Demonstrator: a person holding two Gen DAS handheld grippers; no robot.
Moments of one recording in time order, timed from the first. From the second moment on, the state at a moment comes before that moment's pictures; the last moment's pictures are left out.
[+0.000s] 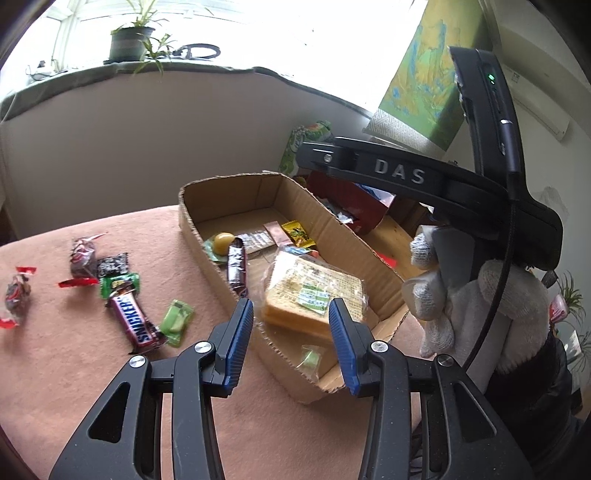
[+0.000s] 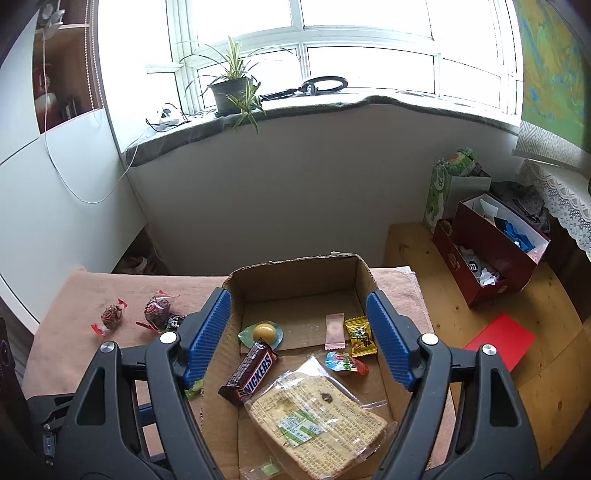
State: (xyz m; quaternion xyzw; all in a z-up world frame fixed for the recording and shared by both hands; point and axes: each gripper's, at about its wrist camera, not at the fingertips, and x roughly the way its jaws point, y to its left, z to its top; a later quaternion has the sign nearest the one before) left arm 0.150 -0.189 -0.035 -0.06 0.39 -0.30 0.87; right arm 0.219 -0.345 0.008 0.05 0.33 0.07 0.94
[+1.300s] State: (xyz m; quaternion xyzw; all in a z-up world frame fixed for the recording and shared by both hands) left arm 0.182 0.071 -0.035 -0.18 0.36 -0.08 0.91; right arm 0.243 -0.152 0.004 0.04 0.40 0.21 0.89
